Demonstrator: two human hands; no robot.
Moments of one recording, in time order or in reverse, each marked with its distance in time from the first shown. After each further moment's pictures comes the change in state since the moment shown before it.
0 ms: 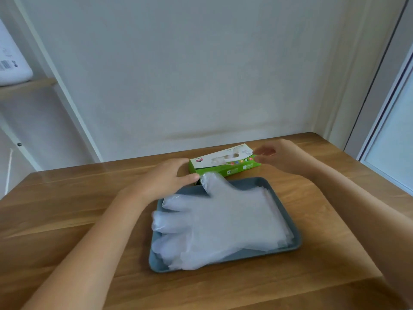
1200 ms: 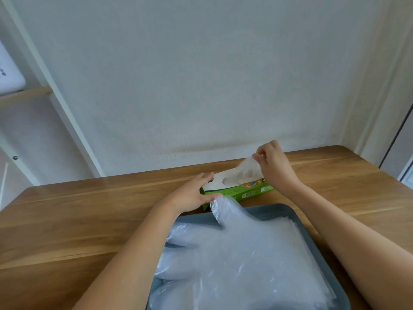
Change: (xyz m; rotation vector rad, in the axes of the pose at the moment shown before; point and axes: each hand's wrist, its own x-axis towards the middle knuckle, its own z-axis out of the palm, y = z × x) left_hand 0.111 -0.049 0.060 -0.249 -0.137 -0.005; right_hand 0.086 0.000 0.063 0.193 0.325 0.000
